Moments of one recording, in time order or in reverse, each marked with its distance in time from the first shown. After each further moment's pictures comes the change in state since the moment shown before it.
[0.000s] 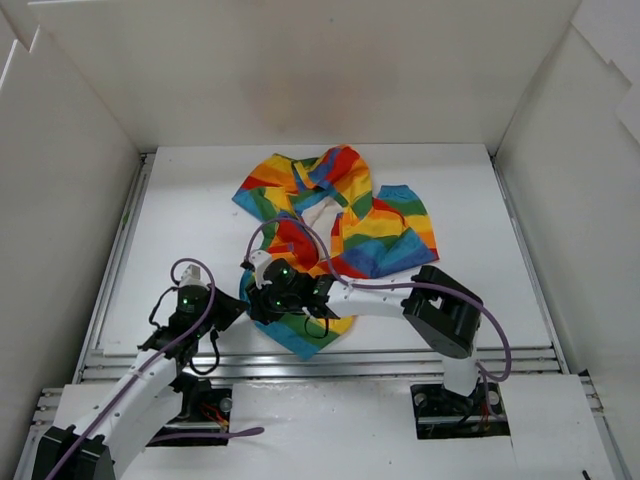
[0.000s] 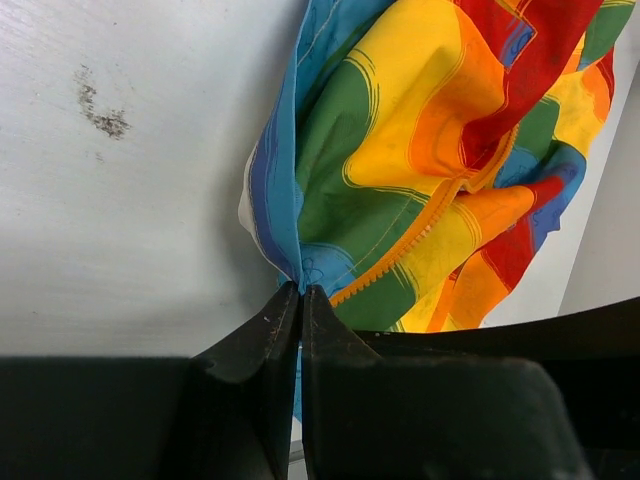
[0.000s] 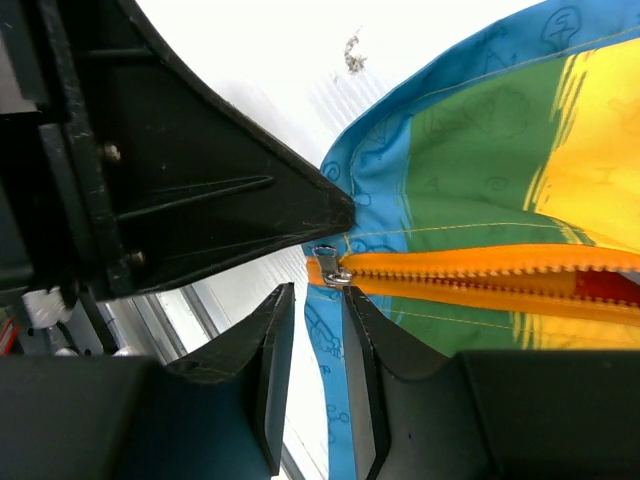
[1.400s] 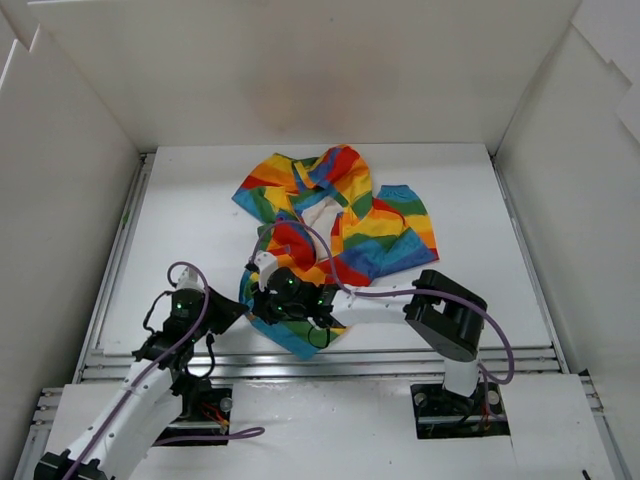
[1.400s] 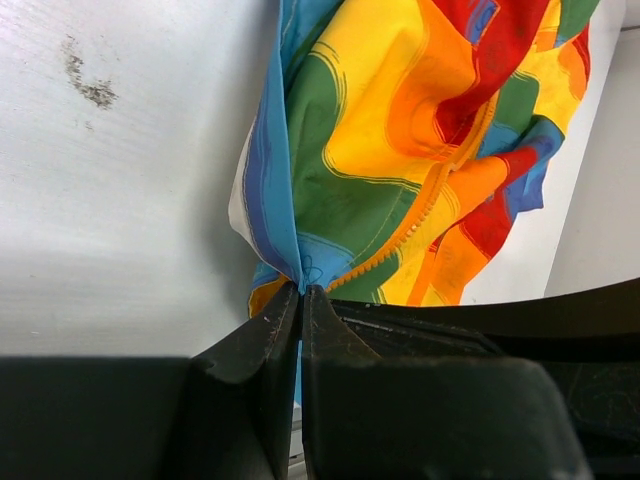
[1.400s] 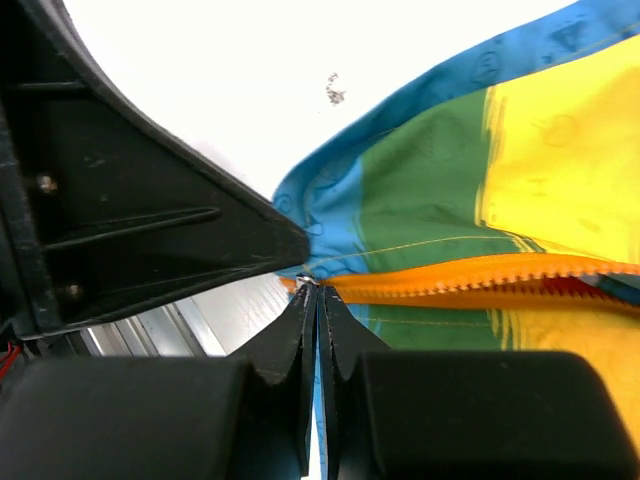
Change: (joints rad) left arm 0.011 -0.126 0.007 -0.117 0.049 0.011; right arm 0.029 -0.018 -0.090 0.161 0.124 0.034
